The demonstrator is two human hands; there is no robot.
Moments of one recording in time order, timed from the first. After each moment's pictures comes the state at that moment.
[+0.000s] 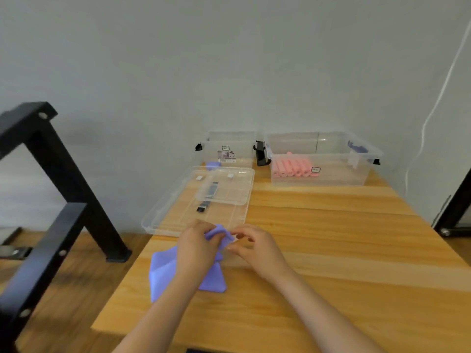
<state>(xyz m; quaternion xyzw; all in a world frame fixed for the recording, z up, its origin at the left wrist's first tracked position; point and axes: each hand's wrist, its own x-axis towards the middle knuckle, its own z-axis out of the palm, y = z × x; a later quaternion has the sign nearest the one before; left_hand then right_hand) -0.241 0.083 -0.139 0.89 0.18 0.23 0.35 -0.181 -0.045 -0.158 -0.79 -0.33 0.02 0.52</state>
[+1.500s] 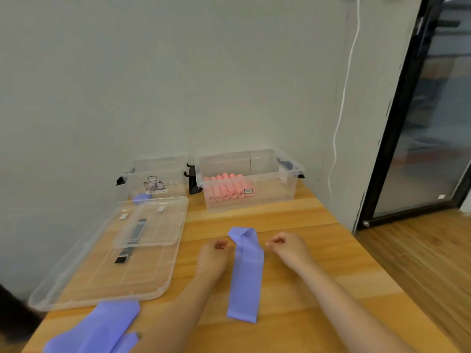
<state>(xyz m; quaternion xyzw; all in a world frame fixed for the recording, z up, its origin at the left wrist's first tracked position) -0.084 -0.035 -0.170 0.83 0.16 0.07 0.54 -0.051 -0.214 -0.162 -0.89 -0.02 0.00 0.45</state>
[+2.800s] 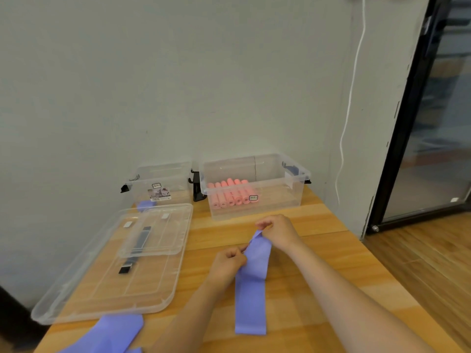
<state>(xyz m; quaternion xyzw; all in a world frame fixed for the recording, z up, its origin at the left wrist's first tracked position) -0.074 -0.038 -0.175 0.76 0.03 0.00 0.64 0.000 -0.184 -0.139 -0.88 -0.12 -0.01 0.47</state>
